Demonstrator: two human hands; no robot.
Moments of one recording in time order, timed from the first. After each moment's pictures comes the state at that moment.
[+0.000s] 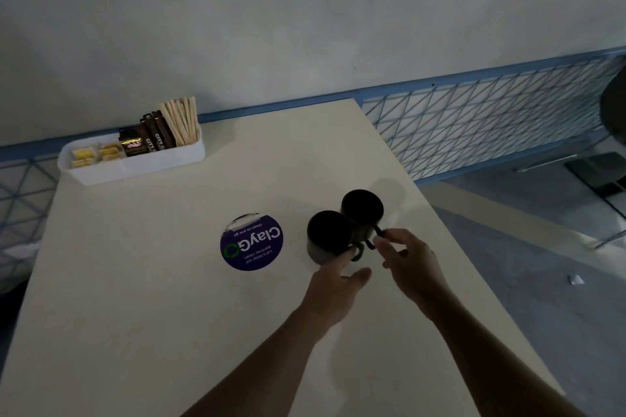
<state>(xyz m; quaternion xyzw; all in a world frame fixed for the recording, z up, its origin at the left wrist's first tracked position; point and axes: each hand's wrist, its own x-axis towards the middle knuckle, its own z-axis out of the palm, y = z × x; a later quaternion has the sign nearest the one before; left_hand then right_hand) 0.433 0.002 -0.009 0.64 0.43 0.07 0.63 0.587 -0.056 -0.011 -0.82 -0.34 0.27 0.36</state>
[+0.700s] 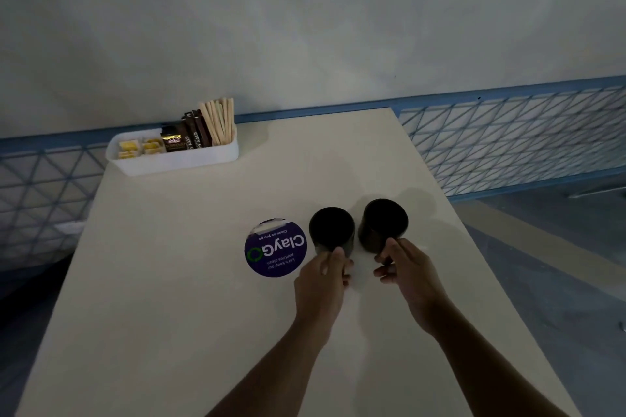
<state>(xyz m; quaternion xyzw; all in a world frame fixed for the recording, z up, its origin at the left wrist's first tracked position) 0.423 0.026 -0.008 0.45 0.58 0.29 0.62 0.575 -0.010 -0.024 -0.73 -0.26 0.42 0.47</state>
